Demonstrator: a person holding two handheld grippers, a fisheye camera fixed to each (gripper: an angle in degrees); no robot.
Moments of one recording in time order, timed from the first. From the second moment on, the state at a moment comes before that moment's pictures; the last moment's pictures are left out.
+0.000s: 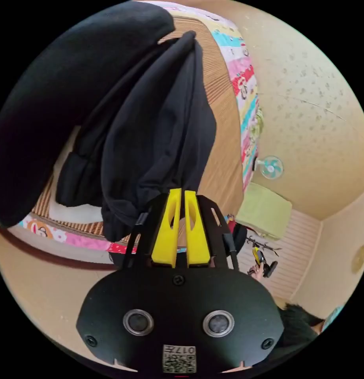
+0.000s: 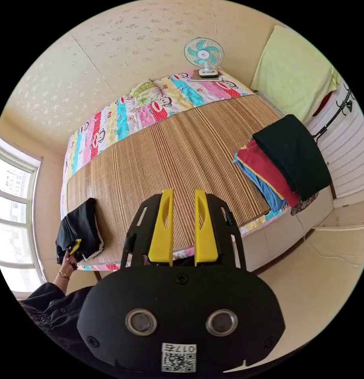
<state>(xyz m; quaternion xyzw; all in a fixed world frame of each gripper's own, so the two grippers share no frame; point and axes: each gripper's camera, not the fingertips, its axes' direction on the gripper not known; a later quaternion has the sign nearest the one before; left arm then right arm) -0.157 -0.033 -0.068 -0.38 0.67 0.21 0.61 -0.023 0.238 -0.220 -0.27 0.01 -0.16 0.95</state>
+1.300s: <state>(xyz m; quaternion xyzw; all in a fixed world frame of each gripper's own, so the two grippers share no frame) -0.331 0.088 -0.130 -0.40 0.87 0.02 0.29 -0.113 0.454 0.107 -0.80 -0.40 -0.04 0.45</state>
